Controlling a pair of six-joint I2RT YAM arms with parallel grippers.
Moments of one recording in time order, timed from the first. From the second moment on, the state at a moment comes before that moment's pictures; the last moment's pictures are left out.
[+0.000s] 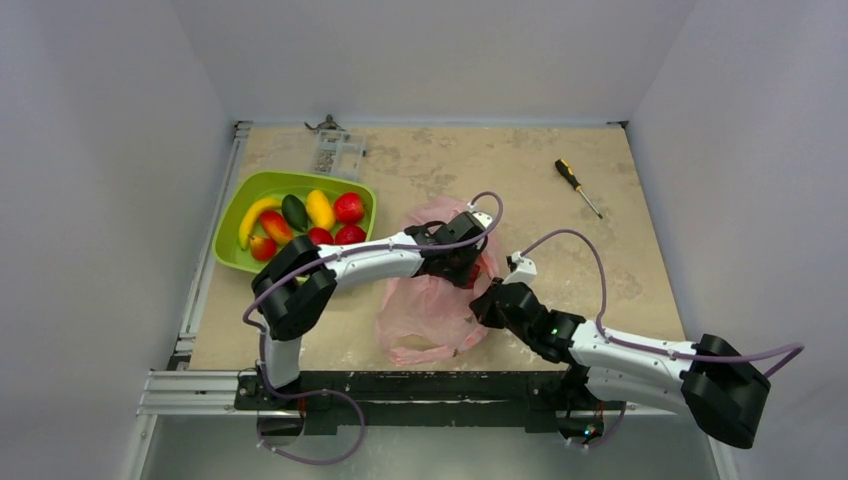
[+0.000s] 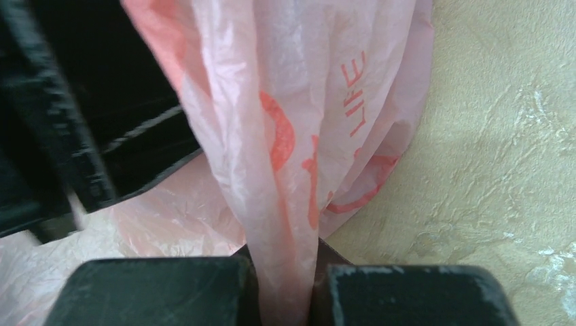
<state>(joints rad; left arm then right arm) -0.98 1.92 1.36 -0.40 -0.09 -0.40 0.94 0.97 0.27 0.05 0.35 0.97</state>
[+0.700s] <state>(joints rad) -0.98 1.45 1.36 -0.45 0.05 -0.45 0.94 0.88 0.27 -0.01 0.40 0.97</state>
